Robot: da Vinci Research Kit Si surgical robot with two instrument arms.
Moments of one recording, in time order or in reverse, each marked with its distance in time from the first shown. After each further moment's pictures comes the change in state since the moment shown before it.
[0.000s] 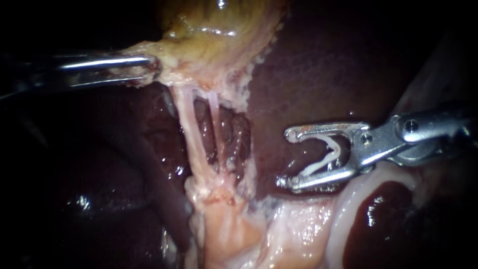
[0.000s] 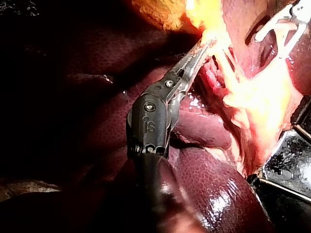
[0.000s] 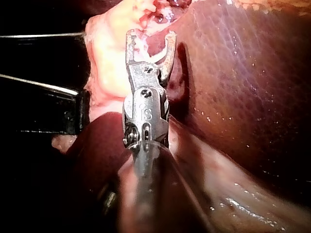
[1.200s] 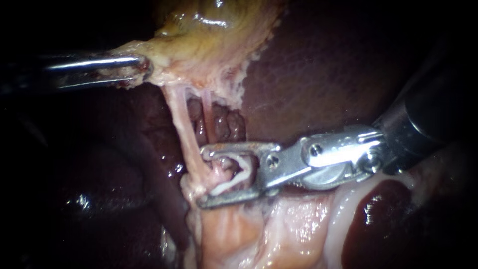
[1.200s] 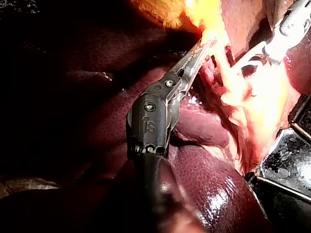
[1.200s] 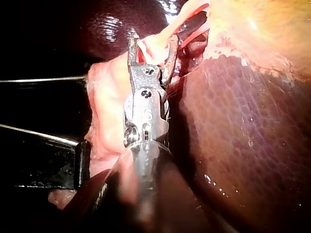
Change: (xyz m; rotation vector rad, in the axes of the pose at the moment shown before) right arm 0.002 0.000 0.014 -0.008 0.002 -0.005; left arm 0.000 0.001 0.000 0.004 0.006 0.006
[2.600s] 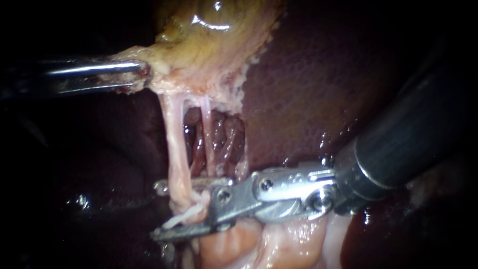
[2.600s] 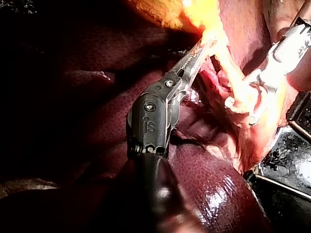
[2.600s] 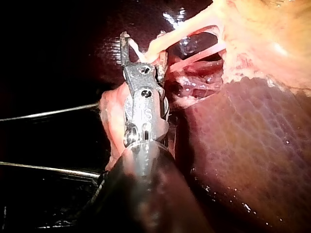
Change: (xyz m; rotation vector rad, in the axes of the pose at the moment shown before) right arm 0.002 -0.005 0.007 0.108 0.051 0.082; left arm 0.000 0.000 0.000 0.001 0.000 0.000
